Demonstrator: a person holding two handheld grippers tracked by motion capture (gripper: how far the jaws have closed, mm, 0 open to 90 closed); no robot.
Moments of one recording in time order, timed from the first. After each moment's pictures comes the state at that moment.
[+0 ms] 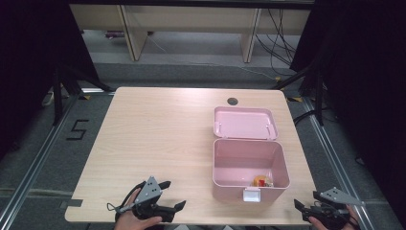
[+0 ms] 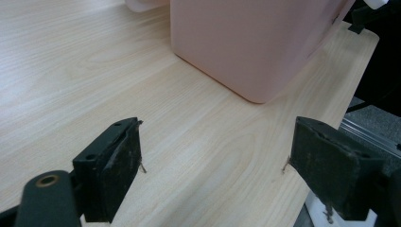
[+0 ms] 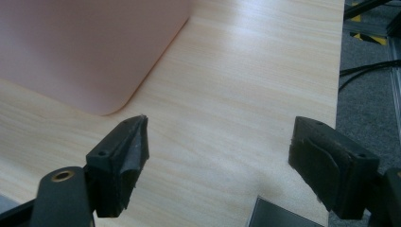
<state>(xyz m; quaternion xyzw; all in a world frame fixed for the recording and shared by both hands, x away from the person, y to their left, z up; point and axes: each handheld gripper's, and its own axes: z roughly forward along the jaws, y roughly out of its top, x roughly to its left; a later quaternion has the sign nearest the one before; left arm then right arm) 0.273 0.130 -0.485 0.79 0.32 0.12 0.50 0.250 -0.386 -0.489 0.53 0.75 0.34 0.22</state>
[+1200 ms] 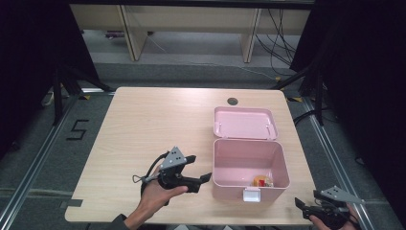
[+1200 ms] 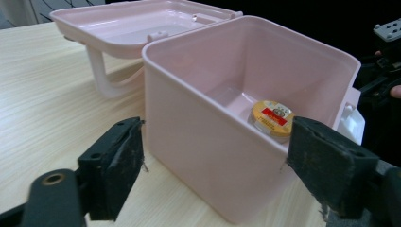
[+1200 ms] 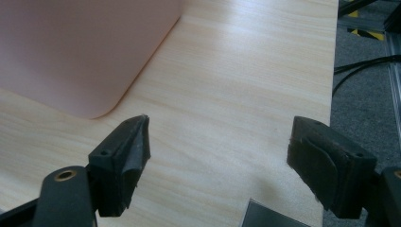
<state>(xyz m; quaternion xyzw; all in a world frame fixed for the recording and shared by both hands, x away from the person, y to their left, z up) 0.330 0.066 -0.429 0.77 0.31 0.09 0.55 0.255 -0.390 -0.490 0.53 0.75 0.33 0.22</state>
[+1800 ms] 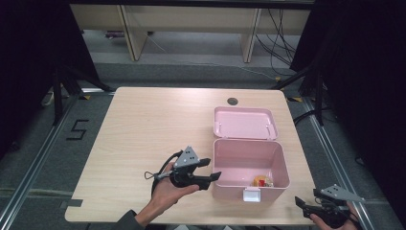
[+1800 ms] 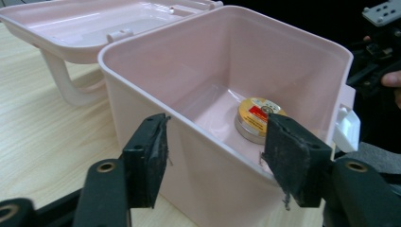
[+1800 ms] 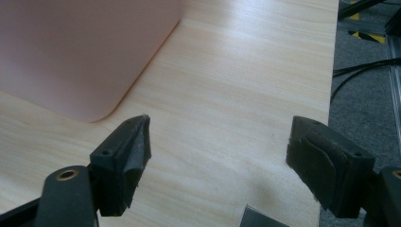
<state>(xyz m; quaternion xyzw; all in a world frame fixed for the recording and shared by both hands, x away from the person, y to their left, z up) 0.335 0.041 -0.432 0.79 0.28 0.07 0.54 0.257 -0.389 -0.488 0.54 0.74 0.34 0.21</state>
